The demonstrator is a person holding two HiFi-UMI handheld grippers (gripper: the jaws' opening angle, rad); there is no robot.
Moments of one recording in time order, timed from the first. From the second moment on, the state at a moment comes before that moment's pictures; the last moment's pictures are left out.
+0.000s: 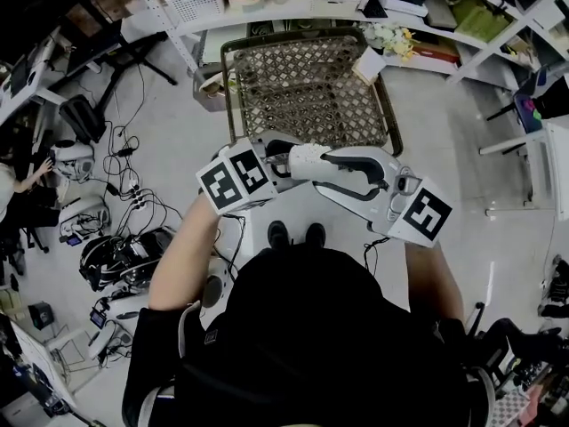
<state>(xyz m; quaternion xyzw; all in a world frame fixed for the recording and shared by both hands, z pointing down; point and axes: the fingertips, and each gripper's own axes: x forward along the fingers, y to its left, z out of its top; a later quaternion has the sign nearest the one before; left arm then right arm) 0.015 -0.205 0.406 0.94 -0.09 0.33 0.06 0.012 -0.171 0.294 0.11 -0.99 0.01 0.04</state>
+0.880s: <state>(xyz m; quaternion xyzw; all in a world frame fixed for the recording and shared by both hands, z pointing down) -0.040 -0.212 0.379 0.92 -0.22 0.31 0.06 0.175 -0.228 0.270 0.40 -0.91 0.05 -0.07</state>
